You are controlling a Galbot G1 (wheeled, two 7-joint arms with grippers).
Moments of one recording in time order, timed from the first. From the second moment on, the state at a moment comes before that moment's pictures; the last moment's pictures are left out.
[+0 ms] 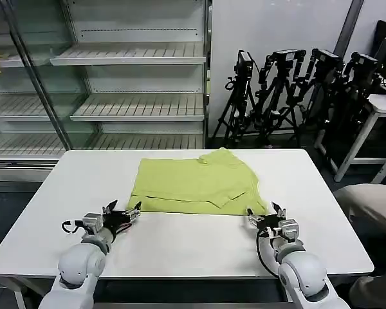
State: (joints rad) left arm 1.11 -1.26 -0.51 -1.80 -0.34 0.57 0.01; right arm -1.16 1.18 0.36 1.94 0.34 -0.58 0.19
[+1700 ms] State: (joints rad) left arm 1.57 -1.33 -0.71 -2.18 -0.33 0.57 0.15; right arm -1.68 1.18 0.49 2.34 0.18 -0.54 0.18
